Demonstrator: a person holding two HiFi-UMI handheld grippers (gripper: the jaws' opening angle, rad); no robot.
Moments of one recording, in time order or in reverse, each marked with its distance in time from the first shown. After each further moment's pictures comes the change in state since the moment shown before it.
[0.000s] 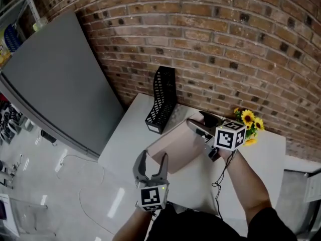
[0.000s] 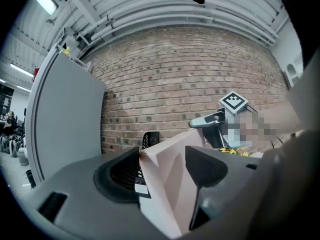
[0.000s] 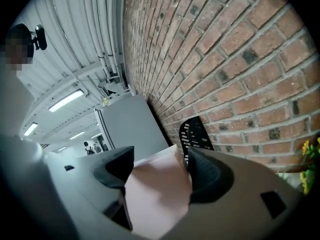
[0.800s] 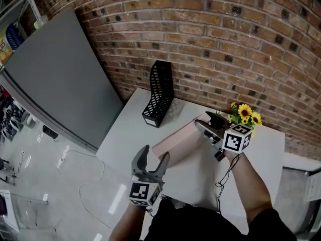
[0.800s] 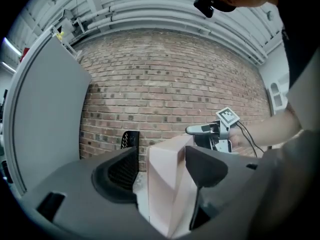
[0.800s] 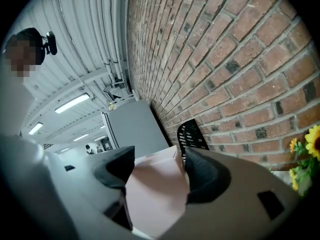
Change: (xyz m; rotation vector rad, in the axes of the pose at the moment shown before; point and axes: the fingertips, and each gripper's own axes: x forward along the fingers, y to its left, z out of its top) left arm -0.014 -0.040 -0.001 -0.062 -0.023 -0.229; right arm -0.061 -0.014 -0.013 -0.026 -0.061 0.036
